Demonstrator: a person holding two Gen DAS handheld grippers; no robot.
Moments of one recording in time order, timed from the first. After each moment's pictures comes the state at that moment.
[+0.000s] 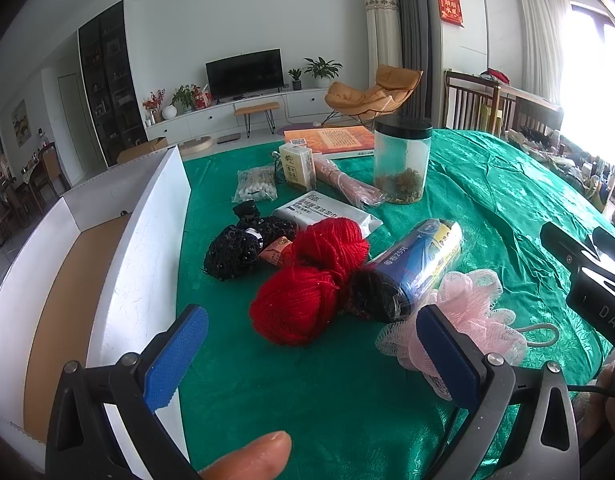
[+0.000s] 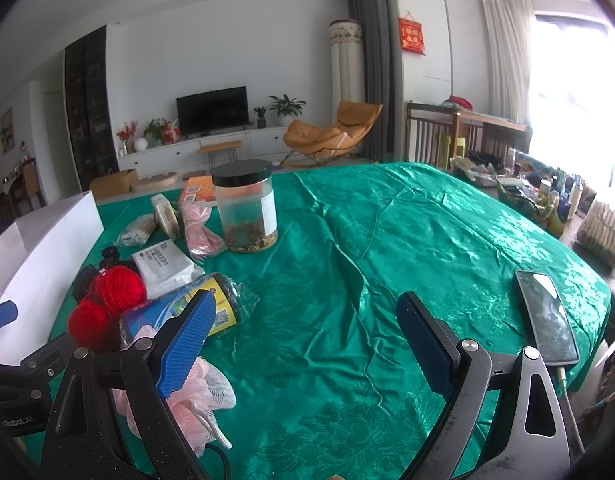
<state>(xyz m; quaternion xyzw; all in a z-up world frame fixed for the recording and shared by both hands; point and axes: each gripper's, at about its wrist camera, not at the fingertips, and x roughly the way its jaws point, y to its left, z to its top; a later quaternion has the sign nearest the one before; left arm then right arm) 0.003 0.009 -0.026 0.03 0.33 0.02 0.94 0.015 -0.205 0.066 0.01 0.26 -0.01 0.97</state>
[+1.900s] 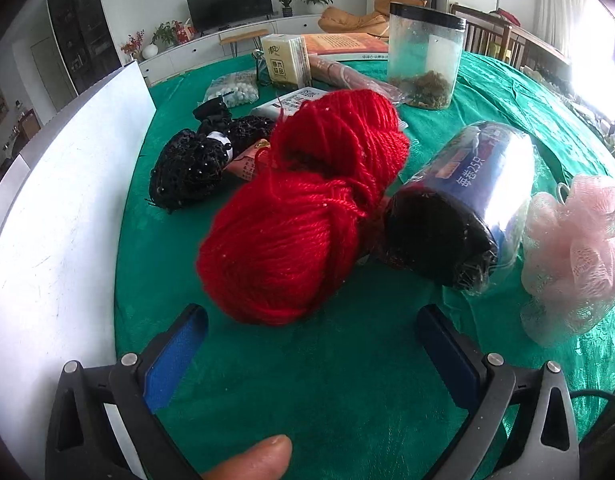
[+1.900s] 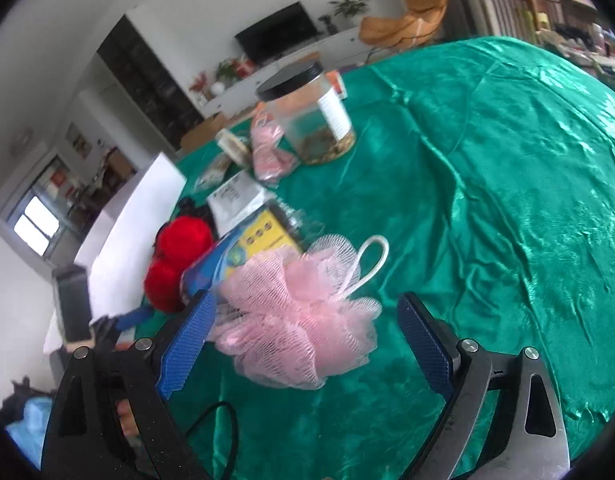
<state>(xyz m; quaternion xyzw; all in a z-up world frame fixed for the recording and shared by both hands) 0.067 0.013 -0.104 0.03 0.47 0.01 0.88 0.055 -0.226 0.030 0.14 0.44 0.21 0.86</state>
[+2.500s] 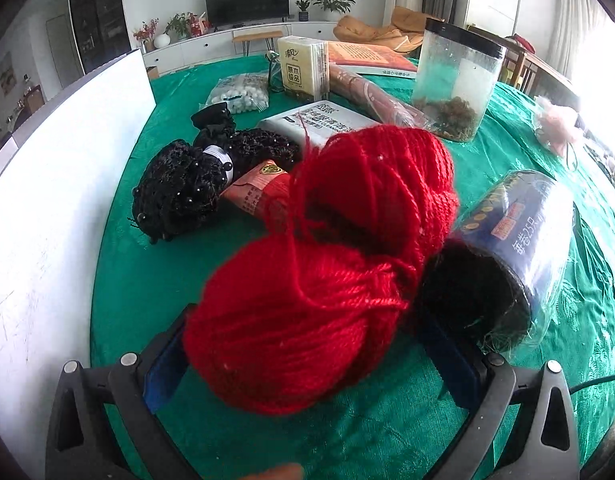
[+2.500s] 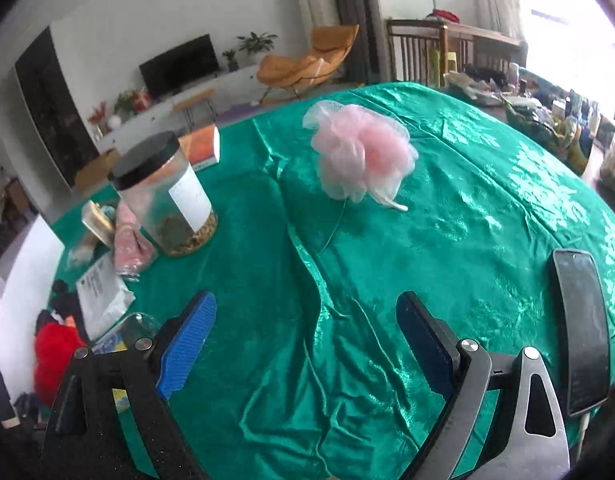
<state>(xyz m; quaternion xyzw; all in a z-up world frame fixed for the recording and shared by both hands) 0.102 0.027 -0.108 -0.02 0.46 0.02 0.89 0.117 -0.269 0.032 0.12 0.38 -0.03 0.92</state>
